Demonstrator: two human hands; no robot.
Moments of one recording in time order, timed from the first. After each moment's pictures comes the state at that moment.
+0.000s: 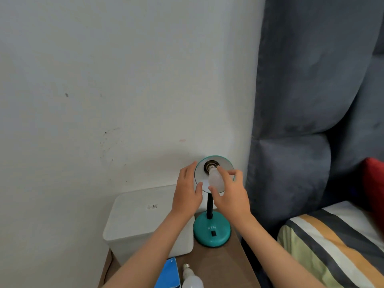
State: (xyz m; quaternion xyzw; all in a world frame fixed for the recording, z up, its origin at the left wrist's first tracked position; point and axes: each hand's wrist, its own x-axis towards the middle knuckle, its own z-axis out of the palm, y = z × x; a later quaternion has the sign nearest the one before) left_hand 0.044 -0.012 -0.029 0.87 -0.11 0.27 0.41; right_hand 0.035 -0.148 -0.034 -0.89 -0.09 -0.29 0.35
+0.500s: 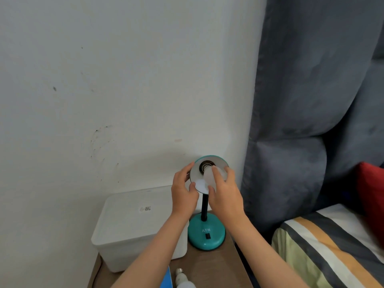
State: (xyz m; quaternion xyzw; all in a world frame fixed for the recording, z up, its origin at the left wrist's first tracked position) left_hand 0.060 -0.024 -0.040 0.75 -0.05 0.28 0.59; right_hand 0.042 -0.139 -0.029 -0.93 -0.06 -0.26 0.26
